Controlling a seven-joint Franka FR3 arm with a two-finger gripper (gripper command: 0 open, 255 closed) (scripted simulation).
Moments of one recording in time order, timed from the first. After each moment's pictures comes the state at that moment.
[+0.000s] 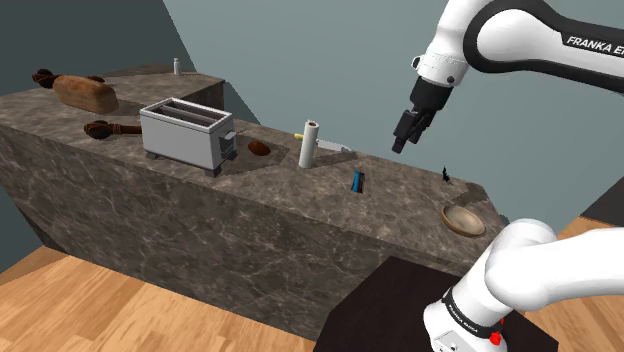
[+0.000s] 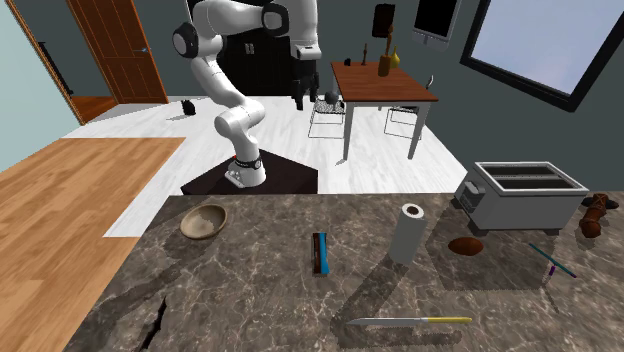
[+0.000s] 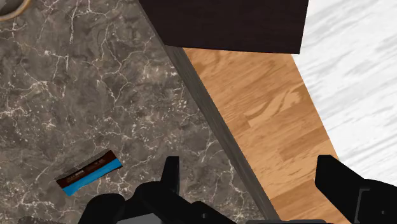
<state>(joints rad) 0.02 -0.74 0.05 -2.30 0.03 1.60 0.00</state>
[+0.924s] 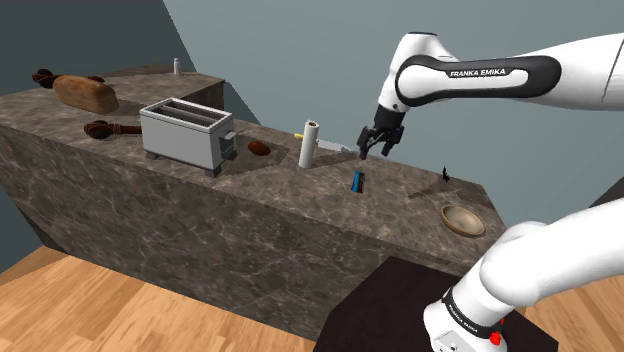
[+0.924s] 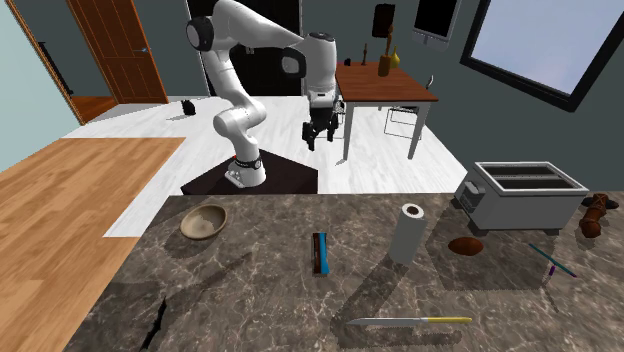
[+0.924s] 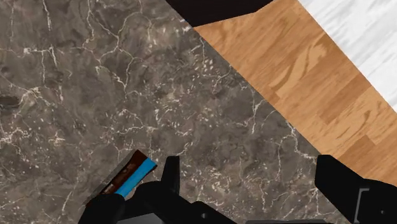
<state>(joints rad) -0.09 -0.42 0.03 -2.33 0.01 1.93 0.16</state>
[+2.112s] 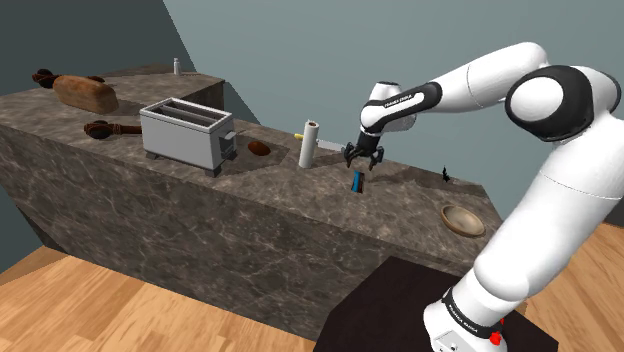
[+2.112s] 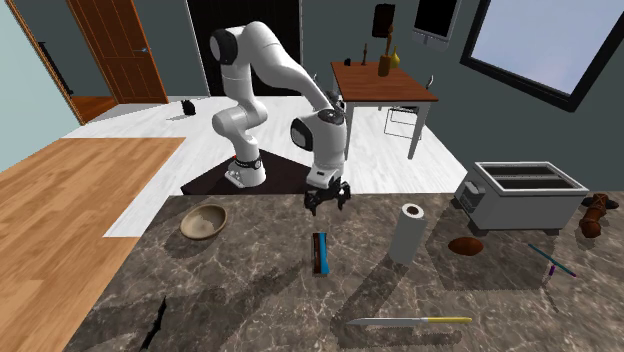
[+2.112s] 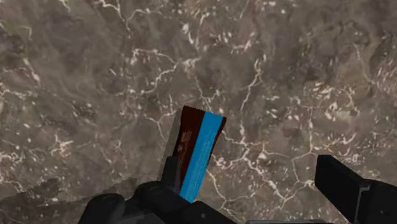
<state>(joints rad) -0.23 0.14 -0.07 -2.13 0.01 2.28 0.38</state>
